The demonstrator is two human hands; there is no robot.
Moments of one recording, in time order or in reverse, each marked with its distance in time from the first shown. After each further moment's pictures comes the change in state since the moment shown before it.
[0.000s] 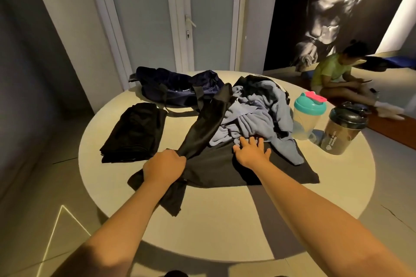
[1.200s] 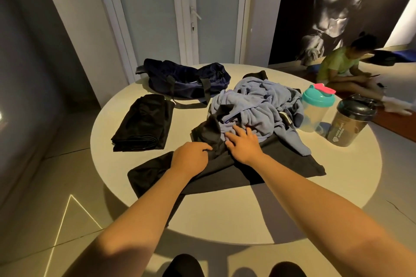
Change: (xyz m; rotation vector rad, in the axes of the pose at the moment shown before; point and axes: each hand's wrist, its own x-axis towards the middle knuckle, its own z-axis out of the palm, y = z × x) left_hand -0.014 0.024 0.010 -0.025 -0.089 0.303; right_hand -0.003 -0.017 0.025 -0.184 0.157 -0.372
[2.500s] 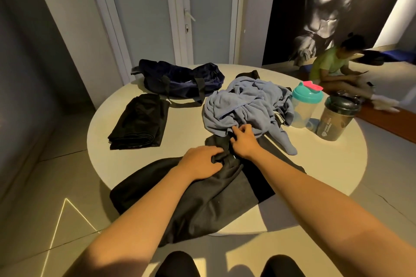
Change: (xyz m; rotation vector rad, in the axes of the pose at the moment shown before) left_hand -0.003 0.021 0.013 0.025 -0.295 0.197; right_hand -0.008 0.013 -0.007 0.232 0.055 0.101
